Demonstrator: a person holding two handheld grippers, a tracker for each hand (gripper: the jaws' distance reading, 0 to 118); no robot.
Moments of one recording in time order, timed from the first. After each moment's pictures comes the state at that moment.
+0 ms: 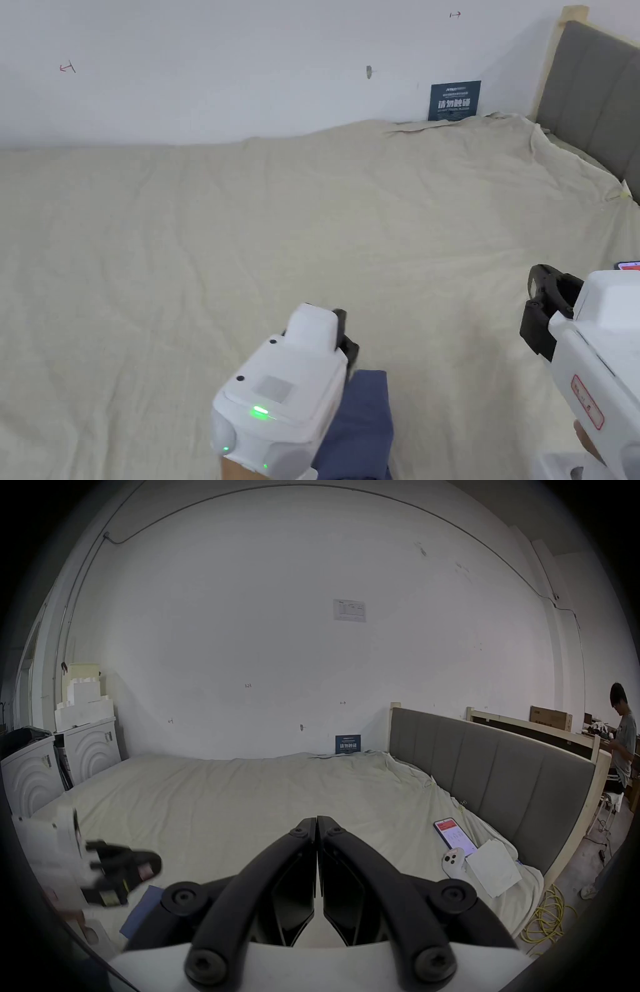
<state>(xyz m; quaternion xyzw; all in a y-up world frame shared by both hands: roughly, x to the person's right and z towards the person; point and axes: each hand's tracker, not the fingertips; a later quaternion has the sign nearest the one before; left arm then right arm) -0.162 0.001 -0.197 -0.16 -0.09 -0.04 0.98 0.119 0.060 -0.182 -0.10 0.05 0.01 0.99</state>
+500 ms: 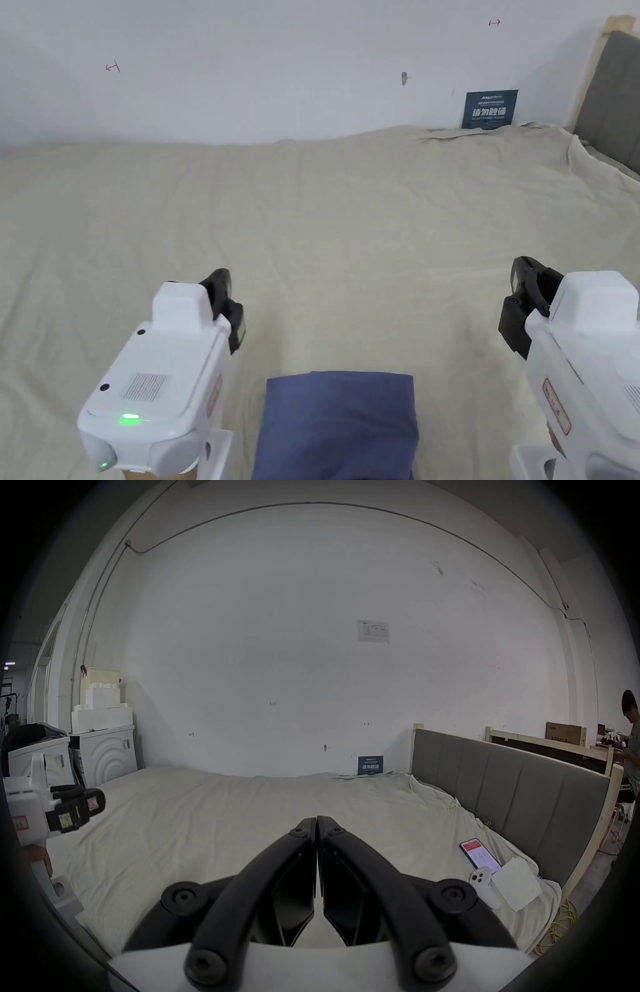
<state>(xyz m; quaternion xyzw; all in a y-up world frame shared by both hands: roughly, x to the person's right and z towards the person) -0.279 0.027 -0.160 -0.07 0.08 -0.01 0.99 0.065 0.068 -0.173 -0.06 0.09 0.02 0.99</state>
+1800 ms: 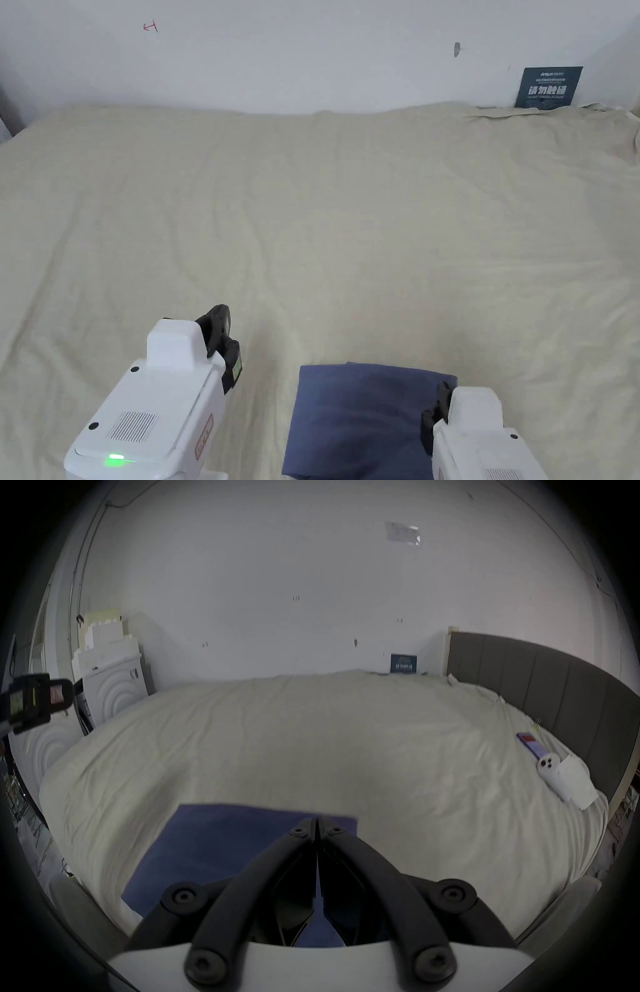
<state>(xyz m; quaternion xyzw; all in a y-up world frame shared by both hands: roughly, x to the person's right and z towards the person) -0.321 -0.023 -0.144 -0.14 0.10 0.02 0.98 -0.040 -0.099 -0.189 -0.26 0.12 0.02 0.96</state>
